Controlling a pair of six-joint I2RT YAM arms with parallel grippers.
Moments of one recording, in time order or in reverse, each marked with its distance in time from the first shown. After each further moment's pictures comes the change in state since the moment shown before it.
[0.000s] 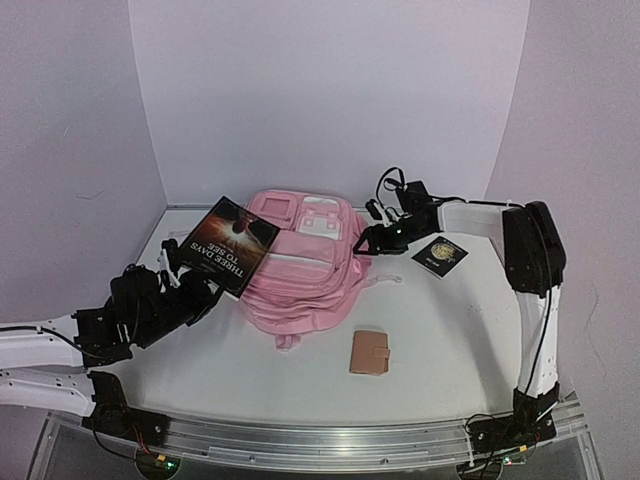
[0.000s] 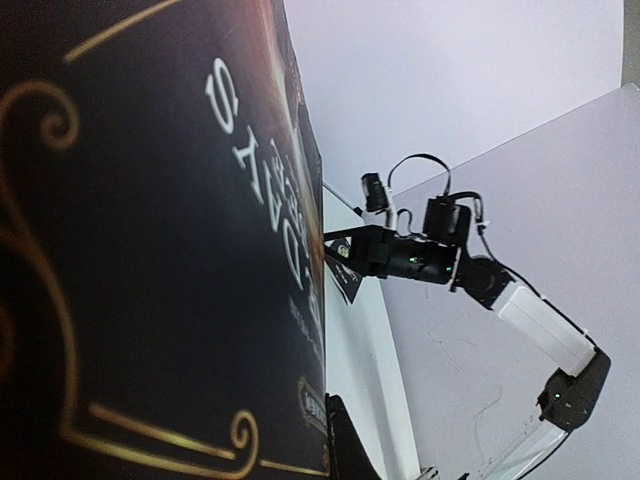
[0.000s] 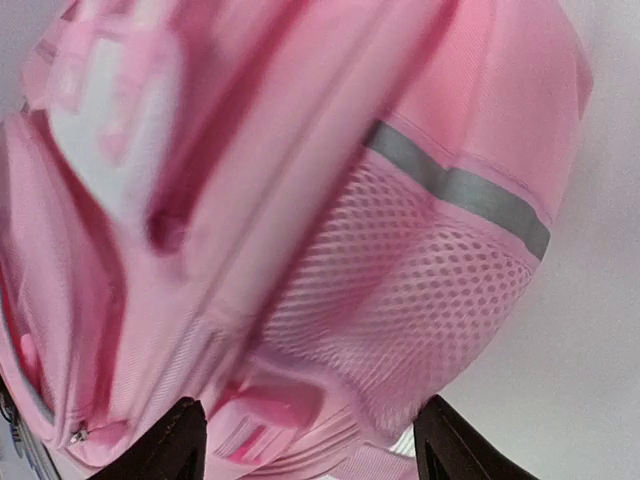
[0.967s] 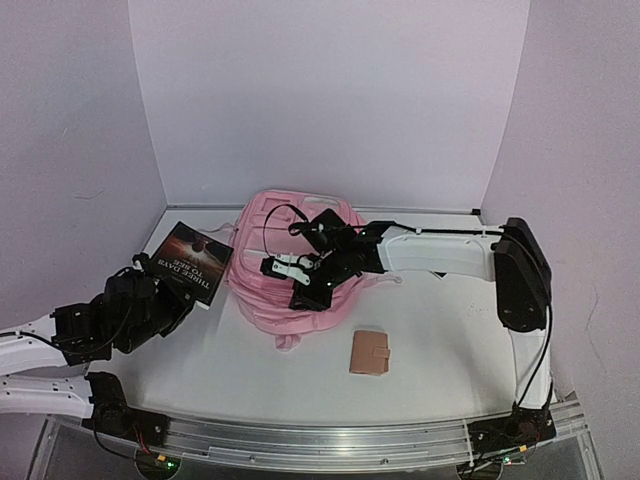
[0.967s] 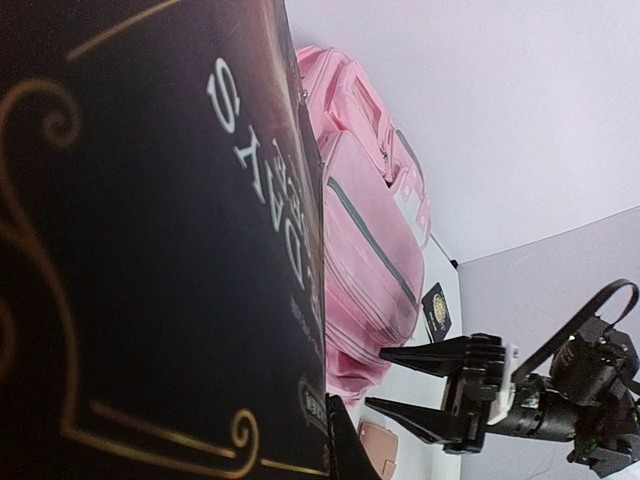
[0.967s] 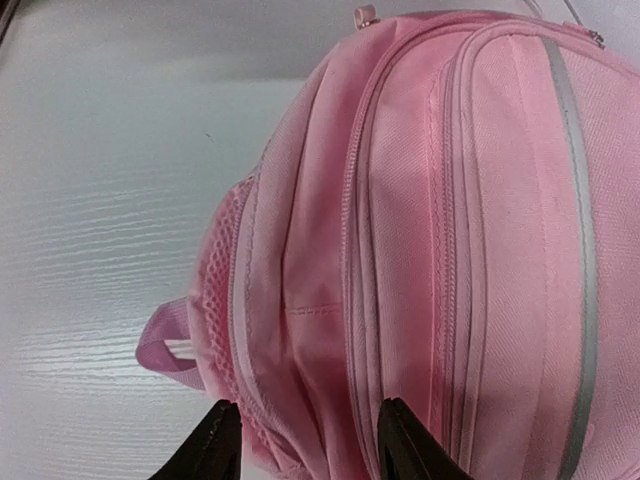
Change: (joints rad) left arm -0.001 -0.139 0.064 -0.484 -0.205 -0.198; right arm 0.530 -0.118 0.008 -0.138 0.314 -0.662
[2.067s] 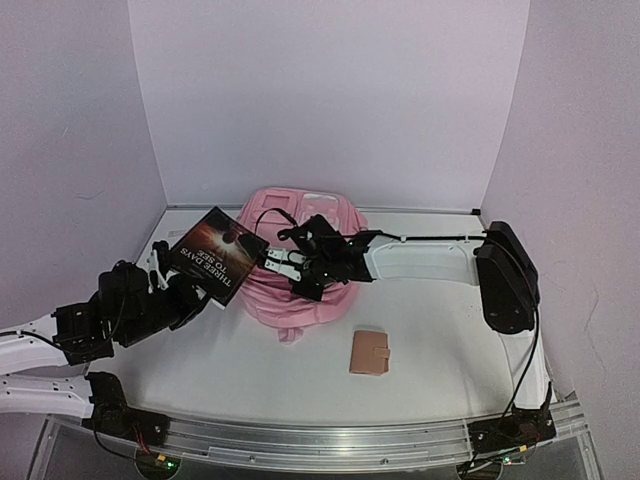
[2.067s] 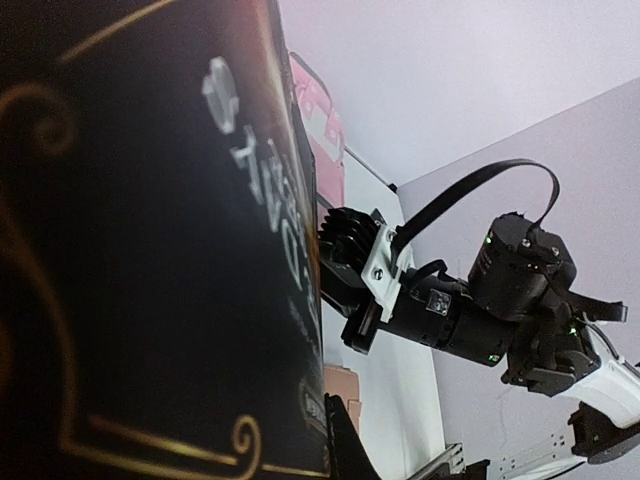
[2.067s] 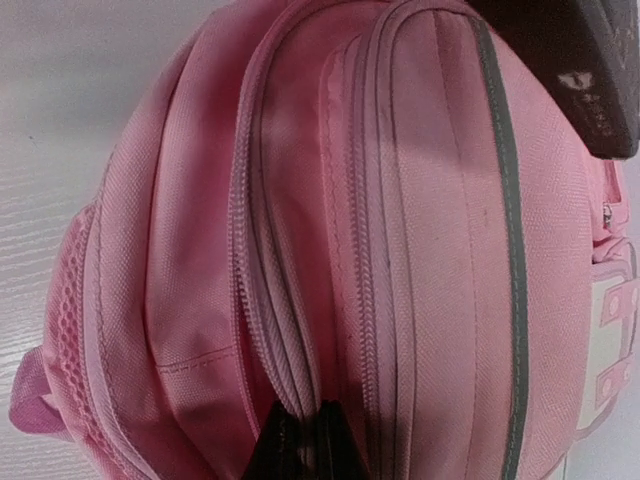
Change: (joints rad) left arm 0.000 0.008 0.000 0.158 0.227 0.181; right arm 0.028 0.091 0.036 0.169 0.332 -0.066
